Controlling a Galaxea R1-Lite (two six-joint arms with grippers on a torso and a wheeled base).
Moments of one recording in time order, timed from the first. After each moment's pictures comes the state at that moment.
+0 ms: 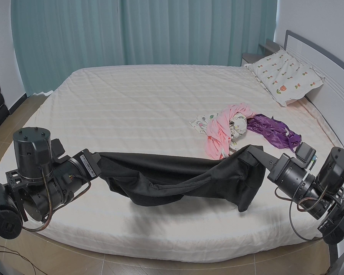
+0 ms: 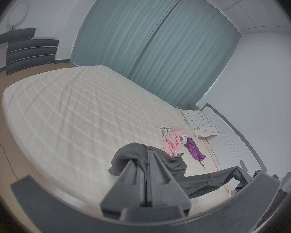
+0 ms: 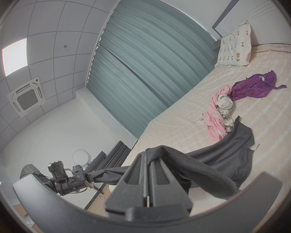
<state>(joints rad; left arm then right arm) -0.52 1.48 -0.54 -0.63 0.31 -0.68 0.54 1.74 -0.26 -1.55 0.04 0.72</state>
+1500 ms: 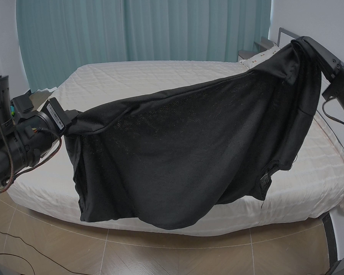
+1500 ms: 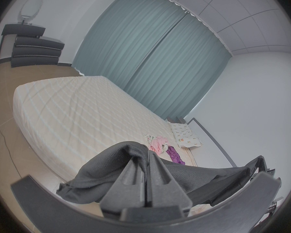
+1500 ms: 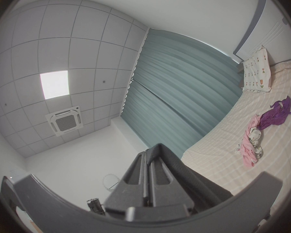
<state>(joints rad) -0.47 1.31 -0.81 -0.32 0.28 -0.71 0.40 1.34 -0.70 -1.16 0.17 0.86</state>
